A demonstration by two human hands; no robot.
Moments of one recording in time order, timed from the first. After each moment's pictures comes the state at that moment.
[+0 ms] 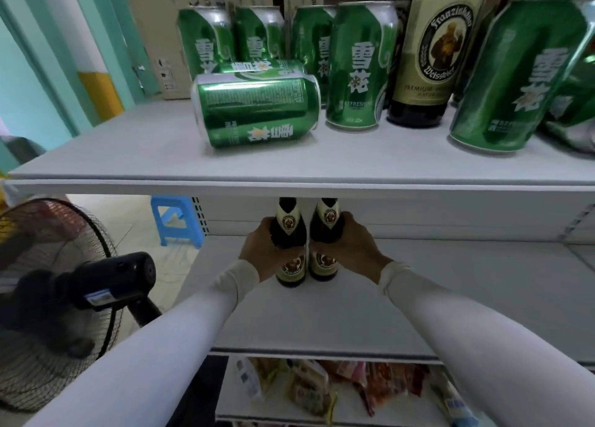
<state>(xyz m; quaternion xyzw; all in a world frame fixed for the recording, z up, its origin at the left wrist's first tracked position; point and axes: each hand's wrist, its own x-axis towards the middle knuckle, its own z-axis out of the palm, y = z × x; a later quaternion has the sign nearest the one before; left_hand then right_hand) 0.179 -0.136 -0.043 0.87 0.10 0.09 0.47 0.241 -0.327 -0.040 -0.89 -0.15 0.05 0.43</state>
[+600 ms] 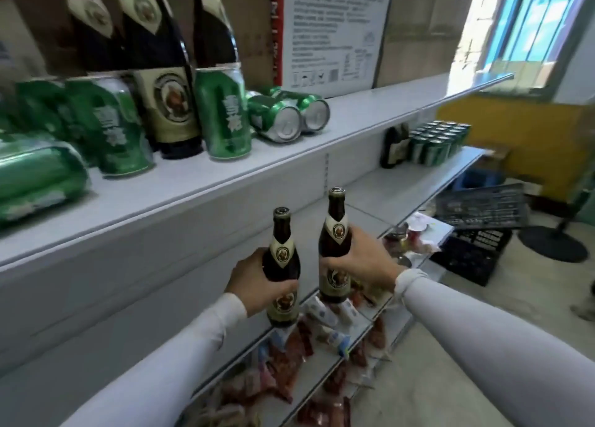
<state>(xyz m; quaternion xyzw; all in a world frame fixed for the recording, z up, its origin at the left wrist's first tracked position) 0.126 -0.333 -0.003 0.88 -0.27 -0.07 0.39 0.051 -0.556 0.005 -0.92 0.17 -0.11 0.35</state>
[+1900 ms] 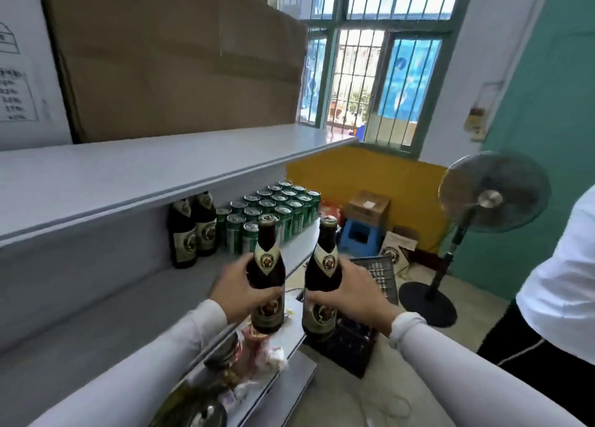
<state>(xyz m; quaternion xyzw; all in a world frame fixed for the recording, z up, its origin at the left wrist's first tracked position) 0.253 -1.105 -0.004 0.78 -0.38 -0.10 0.49 0.084 -1.276 0.027 -0.92 0.24 -0.16 0.26</state>
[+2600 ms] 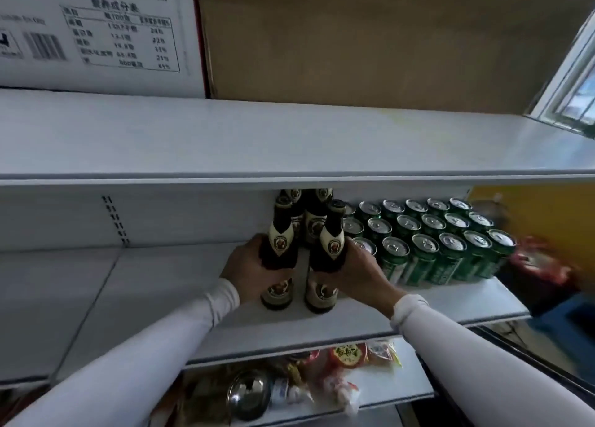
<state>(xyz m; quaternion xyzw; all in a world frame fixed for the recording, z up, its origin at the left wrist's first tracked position) 0.339 -1.115 -0.031 0.89 -0.04 0.04 0.46 0.356 -1.338 -0.020 -0.94 -0.08 -0.01 0.33</state>
